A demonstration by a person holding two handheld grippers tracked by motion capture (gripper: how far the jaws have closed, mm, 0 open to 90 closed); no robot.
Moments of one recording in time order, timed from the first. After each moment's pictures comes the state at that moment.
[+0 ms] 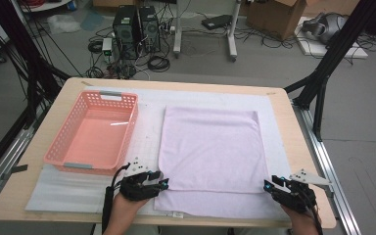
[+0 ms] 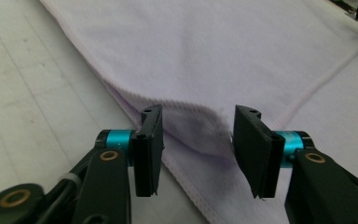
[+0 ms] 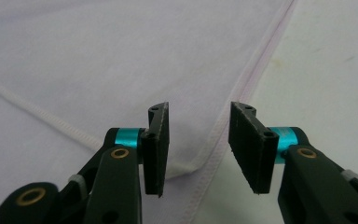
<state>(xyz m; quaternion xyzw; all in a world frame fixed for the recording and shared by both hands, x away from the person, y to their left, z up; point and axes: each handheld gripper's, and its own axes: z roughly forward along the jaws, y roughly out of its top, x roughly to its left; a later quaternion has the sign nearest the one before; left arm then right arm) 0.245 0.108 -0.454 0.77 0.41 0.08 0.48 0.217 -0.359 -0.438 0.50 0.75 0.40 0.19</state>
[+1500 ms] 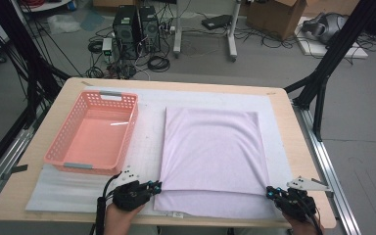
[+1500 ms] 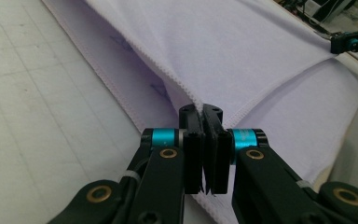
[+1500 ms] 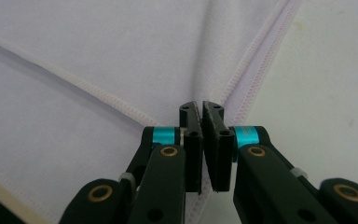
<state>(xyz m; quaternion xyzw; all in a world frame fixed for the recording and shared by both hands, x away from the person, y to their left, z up) 0.219 0.122 -0.452 0.75 0.42 0.06 0.52 0.197 -0.352 -0.435 0.50 0.77 0.36 0.17</state>
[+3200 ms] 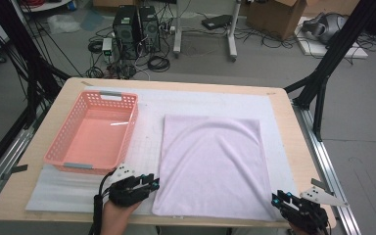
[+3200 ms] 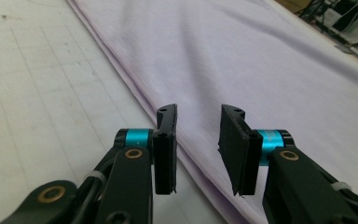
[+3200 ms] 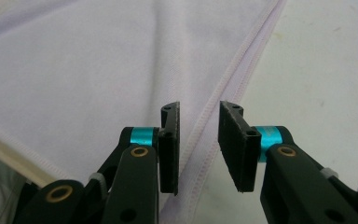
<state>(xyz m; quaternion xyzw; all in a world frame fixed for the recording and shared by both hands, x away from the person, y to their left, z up) 0.234 0.128 -0.444 0.74 0.44 0.10 0.51 0.167 -0.363 -0.427 0.51 0.73 0.41 0.19</state>
